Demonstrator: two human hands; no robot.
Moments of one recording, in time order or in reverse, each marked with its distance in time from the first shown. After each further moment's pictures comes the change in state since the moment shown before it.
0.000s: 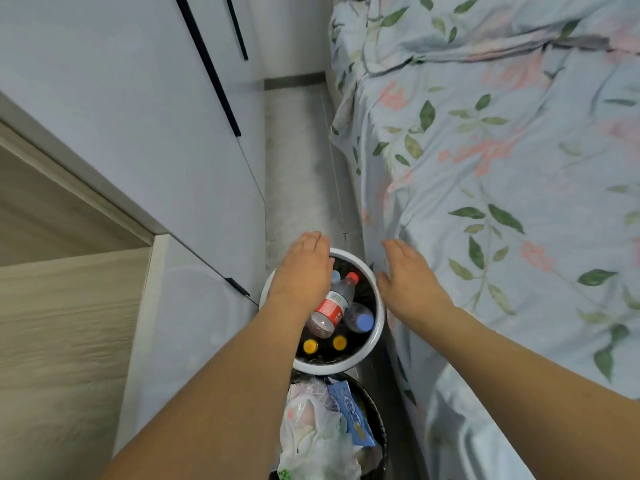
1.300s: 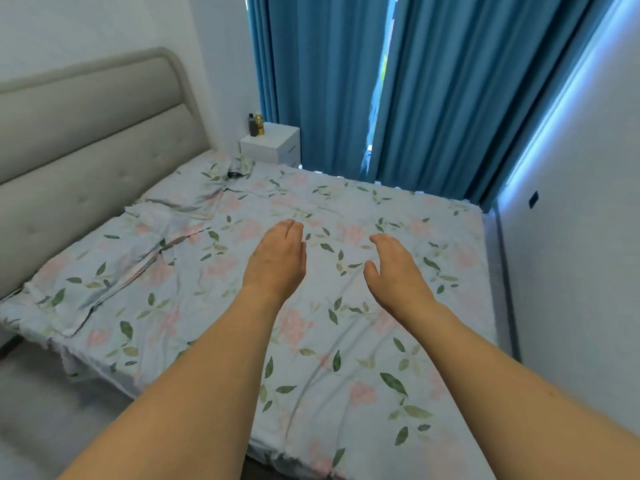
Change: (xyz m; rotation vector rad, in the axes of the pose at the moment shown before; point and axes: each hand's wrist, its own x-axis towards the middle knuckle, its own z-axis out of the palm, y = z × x) left_hand -0.269 0.529 -0.443 -0.121 0.120 1.103; right_hand -0.594 -0.036 -0.486 0.181 0.836 0.831
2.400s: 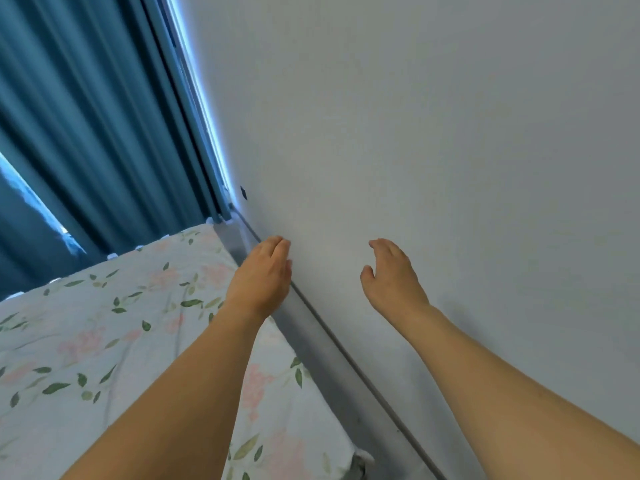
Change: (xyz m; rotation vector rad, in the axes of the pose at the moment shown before) left_hand -0.039 0.507 0.098 -0.242 -0.286 0.884; right_hand -0.295 0.312 -0.254 -0.049 0.605 0.779
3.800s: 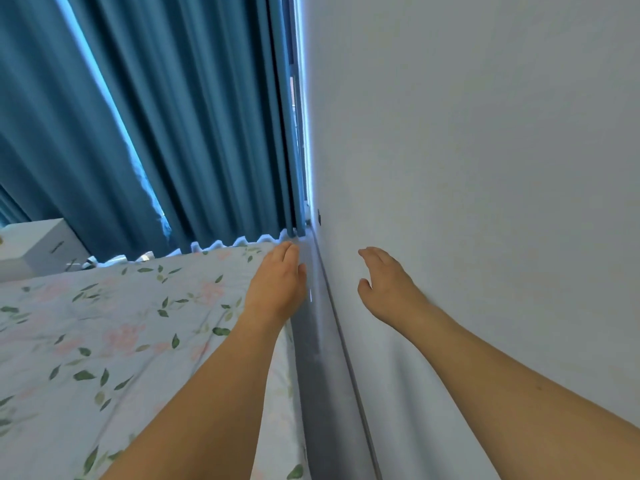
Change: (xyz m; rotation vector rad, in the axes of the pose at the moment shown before) left_hand 0.264 -0.076 0.064 0.015 0.210 -0.396; right_hand 0.352 -0.007 0.050 -0.035 -0.325 -0.467
